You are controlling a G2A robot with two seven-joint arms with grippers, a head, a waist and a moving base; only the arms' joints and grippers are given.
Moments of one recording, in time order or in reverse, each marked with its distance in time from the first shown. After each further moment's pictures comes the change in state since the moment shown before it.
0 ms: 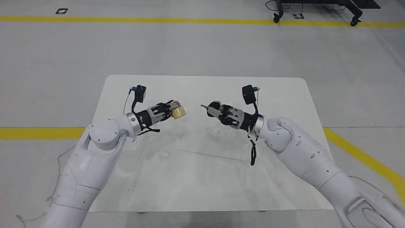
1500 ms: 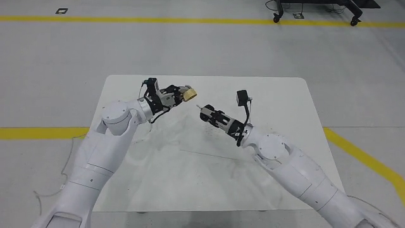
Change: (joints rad) left arm -0.164 -0.072 0.100 0.163 -0.363 0.145 0.039; right arm -0.147 -0.012 0.042 -0.277 0.570 0.636 0.174
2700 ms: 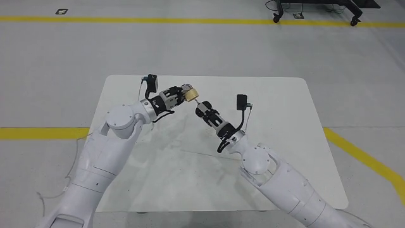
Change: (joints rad) left arm 0.030 -0.009 0.016 -0.047 0.194 -0.146 0.079; right arm -0.110 -0.088 0.029 -0.123 -0.204 0.106 -0.316
